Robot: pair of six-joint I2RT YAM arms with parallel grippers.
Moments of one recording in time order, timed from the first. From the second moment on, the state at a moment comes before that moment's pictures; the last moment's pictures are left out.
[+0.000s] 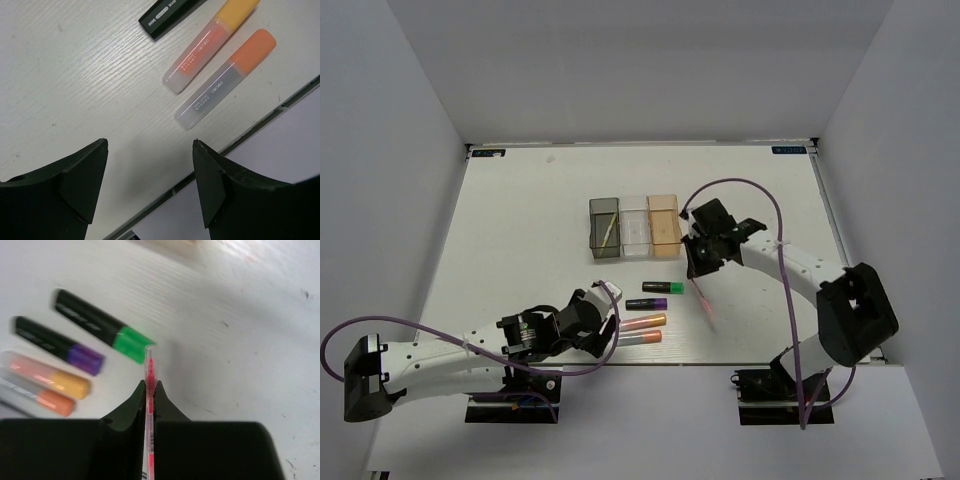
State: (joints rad) left arm -1.23 0.80 0.48 -0.52 -0.36 -0.39; right arm 0.62 1.52 0.96 -0.57 -0.12 0.23
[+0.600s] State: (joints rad) left arm -1.23 0.74 0.48 -0.58 -0.43 -0.46; right arm 0.64 2.02 1.84 -0.51 -0.48 0.25
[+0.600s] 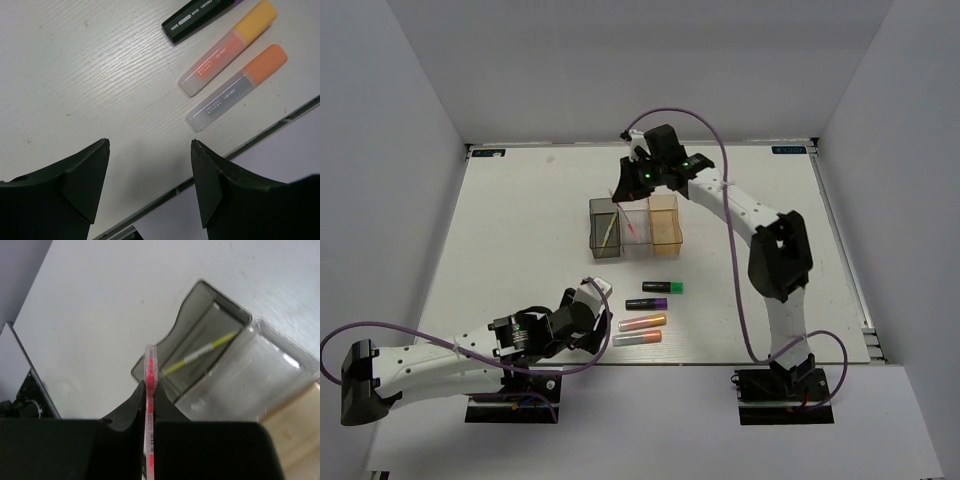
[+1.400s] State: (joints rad) left arm -1.23 0.81 0.49 -0.60 -0.45 -0.48; right arm 0.65 2.33 1.90 0.02 -0.43 0.46
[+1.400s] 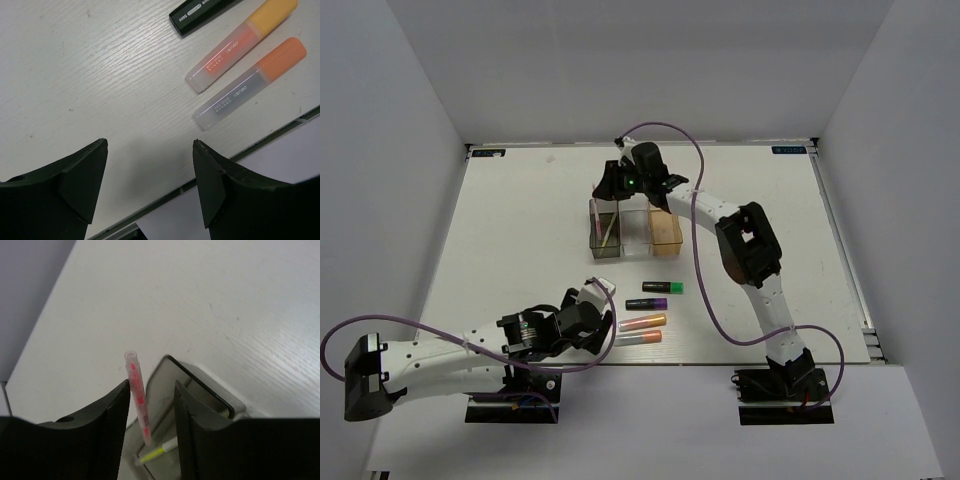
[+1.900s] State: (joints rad) left arm -1.23 0.97 0.55 -0.50 -0.35 -0.37; right arm 0.62 2.07 1.70 -0.08 -0.42 0.32
